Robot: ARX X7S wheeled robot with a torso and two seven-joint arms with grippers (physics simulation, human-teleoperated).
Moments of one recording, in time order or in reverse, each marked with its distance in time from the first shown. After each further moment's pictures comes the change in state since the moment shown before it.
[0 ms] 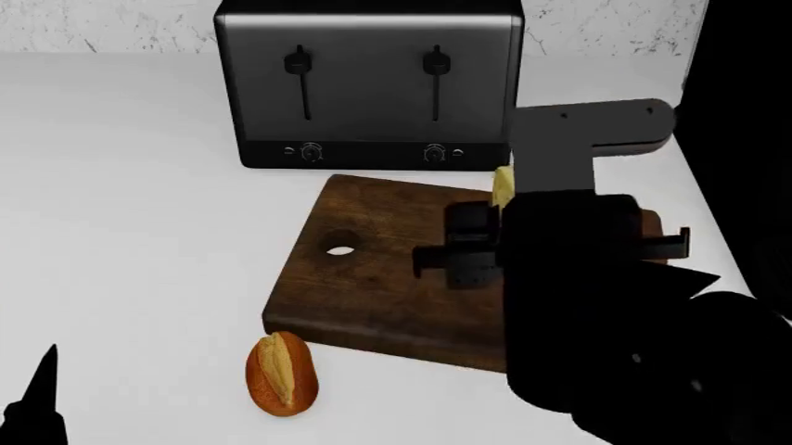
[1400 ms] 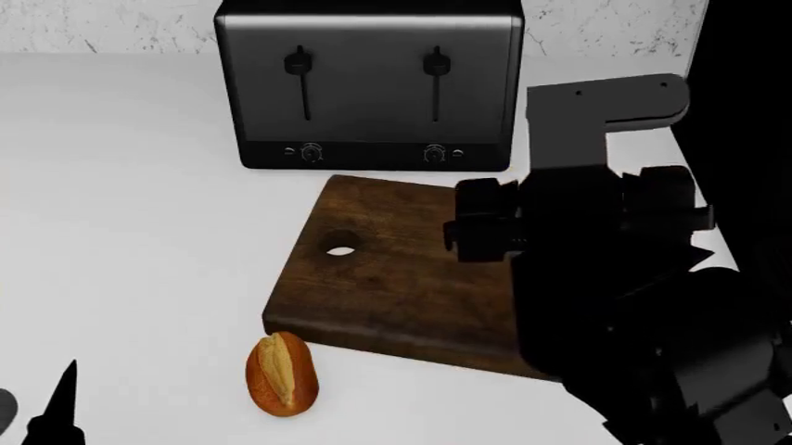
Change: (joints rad) left arm 0.042 -0.029 0.077 -0.063 0.022 0.100 -0.015; right arm 0.062 -0.001 -0.088 0.124 -0.159 -0.085 -0.062
